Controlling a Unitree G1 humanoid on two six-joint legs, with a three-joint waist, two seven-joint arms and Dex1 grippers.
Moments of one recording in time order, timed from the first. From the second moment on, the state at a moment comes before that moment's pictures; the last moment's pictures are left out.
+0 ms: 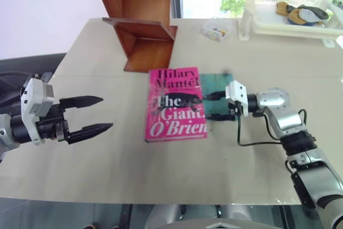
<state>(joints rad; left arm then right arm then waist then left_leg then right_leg) 0.08 1.05 0.58 -0.20 -0.69 0.47 -1.30 -0.65 -0.43 0.21 0.35 0.17 -0.05 1.30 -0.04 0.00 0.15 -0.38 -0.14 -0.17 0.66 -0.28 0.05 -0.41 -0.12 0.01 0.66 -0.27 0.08</state>
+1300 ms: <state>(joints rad) -0.79 0.73 -0.01 0.90 -0.62 1.04 -1.55 -0.06 -0.95 -0.40 -0.40 0.71 0.37 1.28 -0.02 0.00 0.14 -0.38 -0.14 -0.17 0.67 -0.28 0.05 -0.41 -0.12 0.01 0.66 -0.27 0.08</state>
